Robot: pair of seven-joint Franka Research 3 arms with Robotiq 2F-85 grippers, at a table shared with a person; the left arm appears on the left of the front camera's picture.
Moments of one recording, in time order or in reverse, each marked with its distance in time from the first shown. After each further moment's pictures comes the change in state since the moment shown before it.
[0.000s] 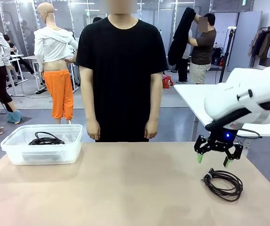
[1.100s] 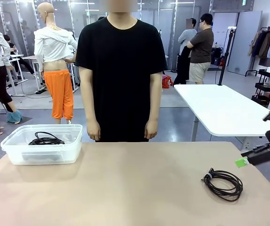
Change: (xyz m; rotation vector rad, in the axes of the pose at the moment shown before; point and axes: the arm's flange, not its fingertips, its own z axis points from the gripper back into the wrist) left arm 0.000 0.000 0.000 0.000 -0.001 0.000; right arm -0.069 -0.151 0.040 0.510 -0.495 0.882
